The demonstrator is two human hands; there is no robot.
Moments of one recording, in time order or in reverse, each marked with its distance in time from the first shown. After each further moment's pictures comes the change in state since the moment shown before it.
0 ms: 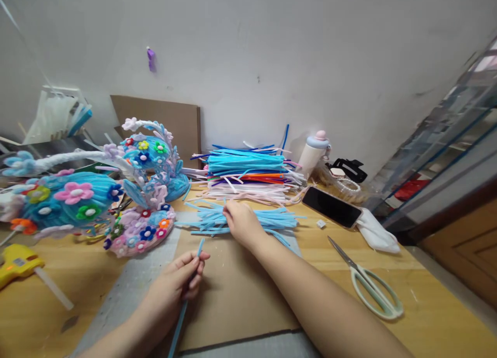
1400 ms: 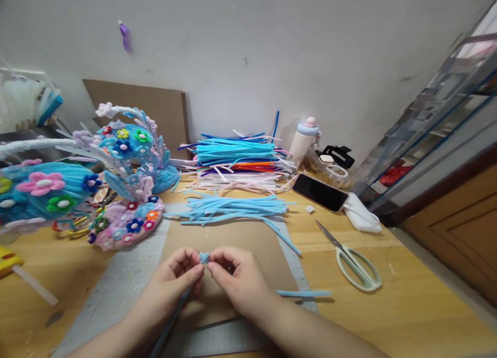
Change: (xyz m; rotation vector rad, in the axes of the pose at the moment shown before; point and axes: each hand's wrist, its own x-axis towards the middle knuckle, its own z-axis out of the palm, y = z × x) left_hand -0.013 -0.009 0.016 0.233 -0.083 0.119; right_hand -0.106 -0.069 -0.014 0.828 -0.039 0.410
